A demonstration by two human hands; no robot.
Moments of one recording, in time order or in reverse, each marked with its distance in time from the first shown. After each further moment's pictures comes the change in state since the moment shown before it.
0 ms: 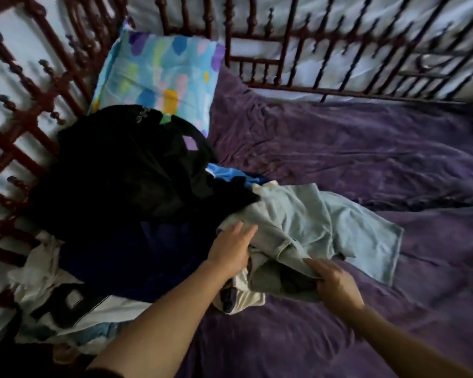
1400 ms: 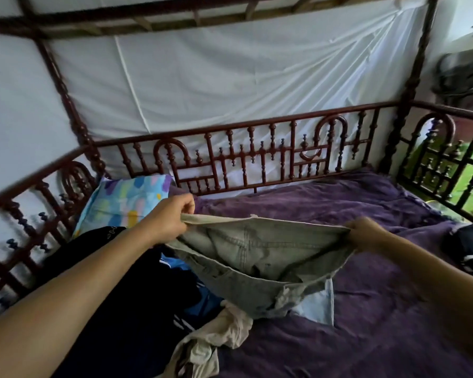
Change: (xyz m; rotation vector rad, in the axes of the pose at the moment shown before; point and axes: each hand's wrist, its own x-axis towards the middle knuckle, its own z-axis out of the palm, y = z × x) left_hand -0.076 0.211 -0.268 -0.072 0.394 0.206; right_hand -0.063 0.150 -0.338 0.057 0.018 0.359
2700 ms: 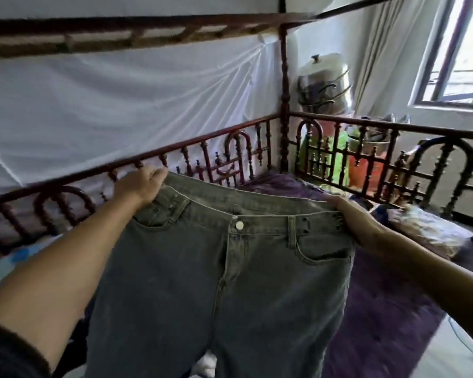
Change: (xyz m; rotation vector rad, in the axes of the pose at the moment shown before) left_hand 0.210 0.014 -0.015 0.046 0.087 0.062; right_hand -0.102 -0.056 -0.037 1.097 0.425 0.089
